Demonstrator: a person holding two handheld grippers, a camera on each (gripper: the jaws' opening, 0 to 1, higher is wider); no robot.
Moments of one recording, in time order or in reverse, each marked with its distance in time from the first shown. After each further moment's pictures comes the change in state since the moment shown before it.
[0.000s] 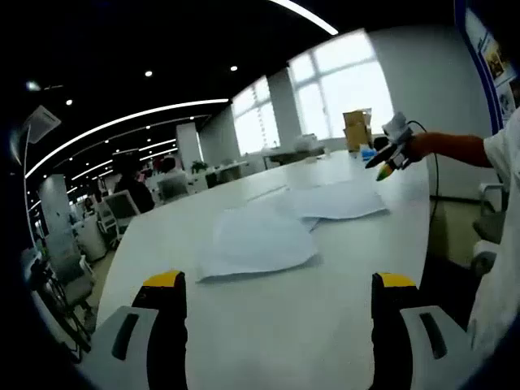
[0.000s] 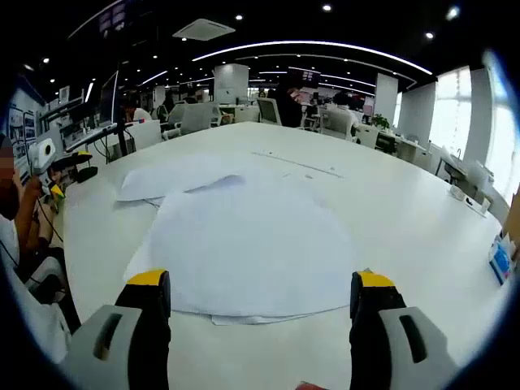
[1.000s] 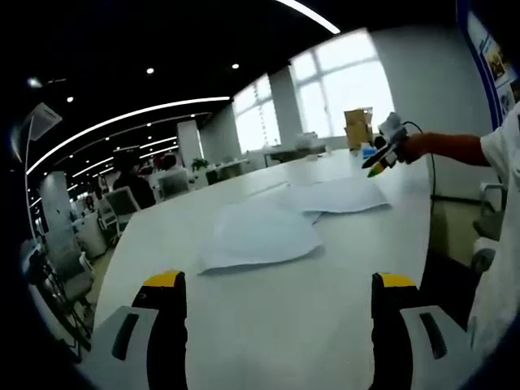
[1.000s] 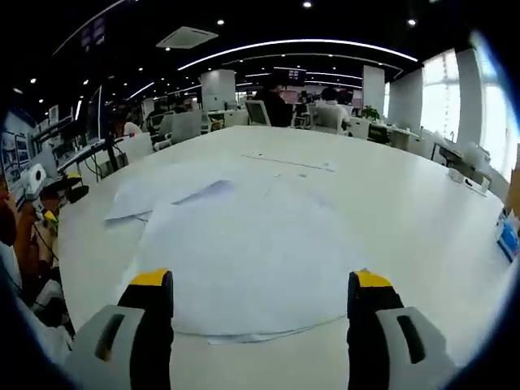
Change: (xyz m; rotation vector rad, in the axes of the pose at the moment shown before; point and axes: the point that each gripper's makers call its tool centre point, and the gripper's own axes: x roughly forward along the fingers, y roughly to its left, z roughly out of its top) left arm -0.002 0.004 -0.010 -0.009 0.008 0.000; right arm 0.018 -0.010 0.004 0.103 -0.015 0.002
